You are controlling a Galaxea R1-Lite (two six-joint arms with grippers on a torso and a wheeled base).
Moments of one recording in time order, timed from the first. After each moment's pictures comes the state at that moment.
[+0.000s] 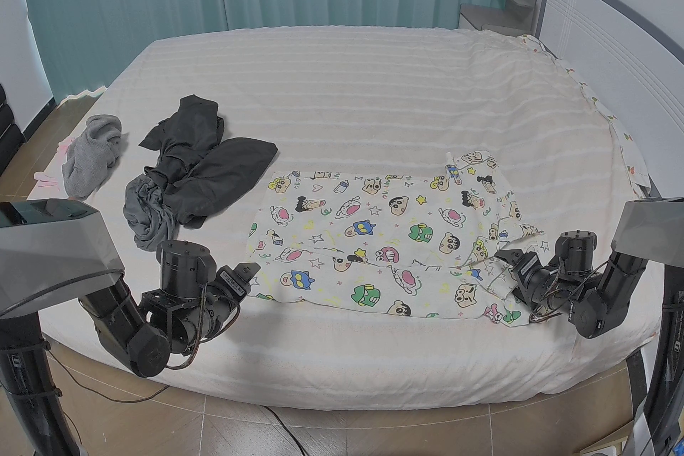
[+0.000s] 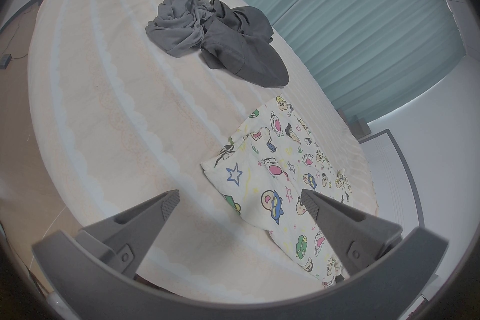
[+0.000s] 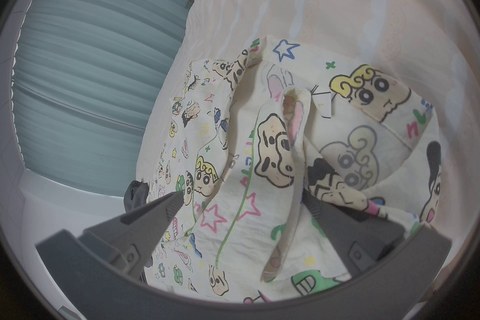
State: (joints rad) left arm -0.36 2.12 -0.56 -1.02 0.17 -1.03; right arm 0.09 2.31 -0.63 -1.18 0.14 1.02
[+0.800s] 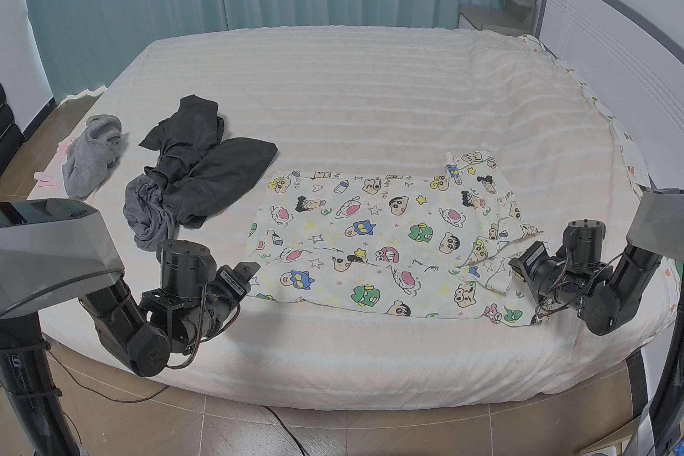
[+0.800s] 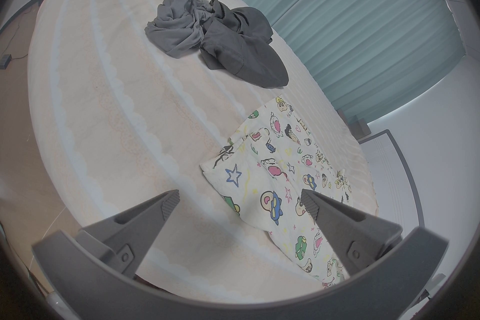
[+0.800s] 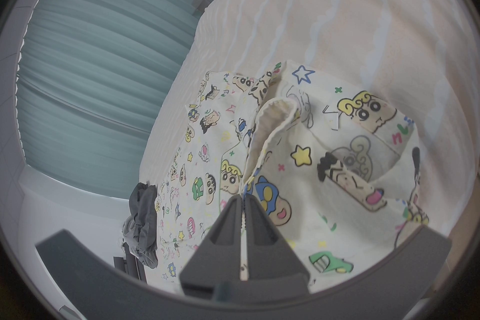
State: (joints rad) left arm -0.36 2.11 -0.56 -1.02 0.17 -1.03; right arm 0.12 2.19 -0.59 -1.14 0.08 1.02
